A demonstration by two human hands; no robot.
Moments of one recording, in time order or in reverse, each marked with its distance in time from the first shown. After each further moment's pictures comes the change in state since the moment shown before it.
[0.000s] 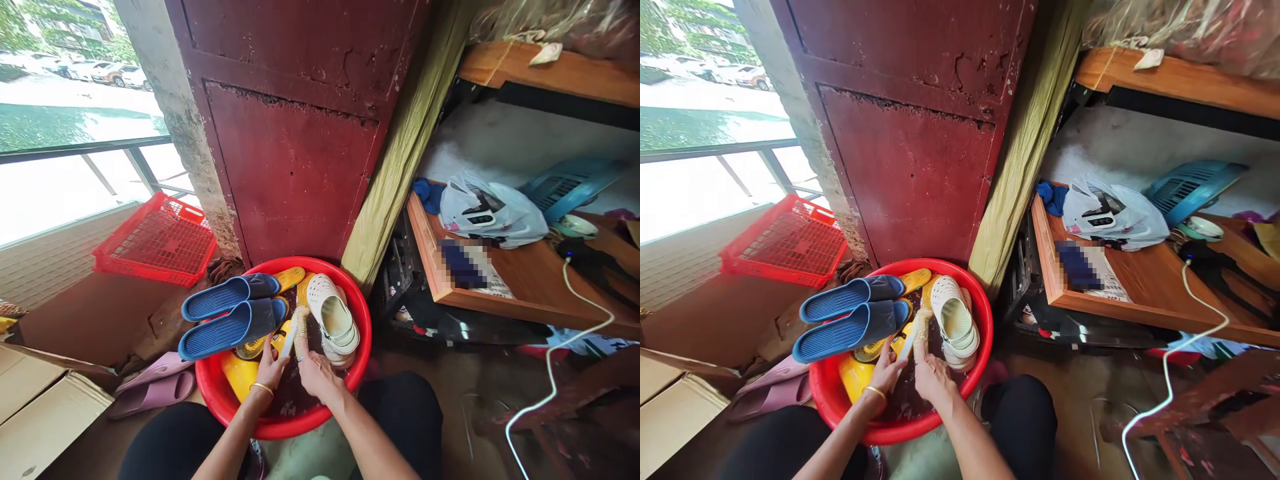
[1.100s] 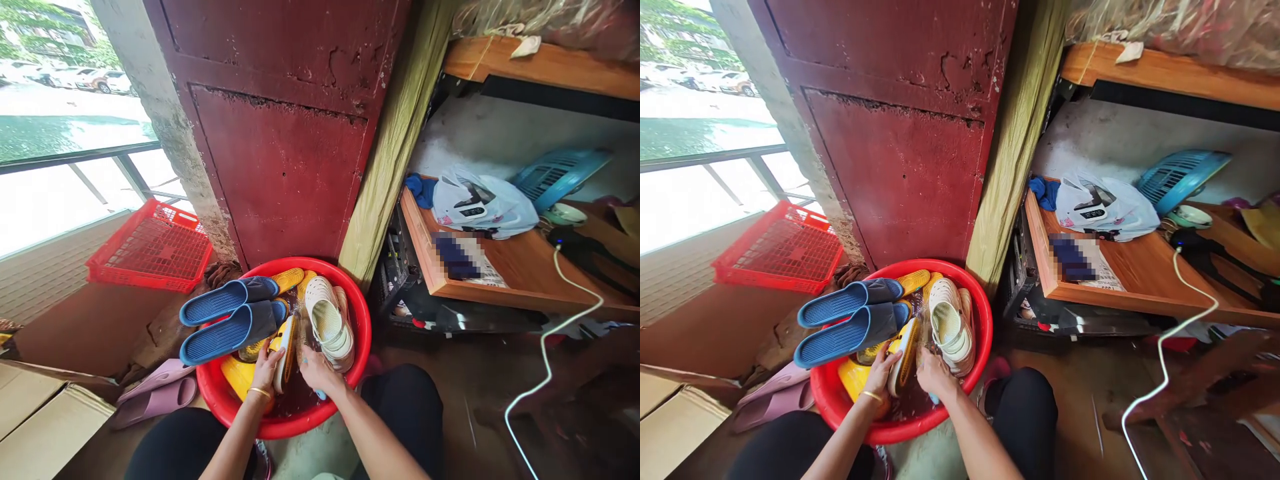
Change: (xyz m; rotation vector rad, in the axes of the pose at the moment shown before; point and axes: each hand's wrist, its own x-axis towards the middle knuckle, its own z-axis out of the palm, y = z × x) left_hand -0.004 0.008 0.000 -0.043 0.044 -0.069; right_hand -0.004 -0.009 -0.027 0.143 -0.051 0.120
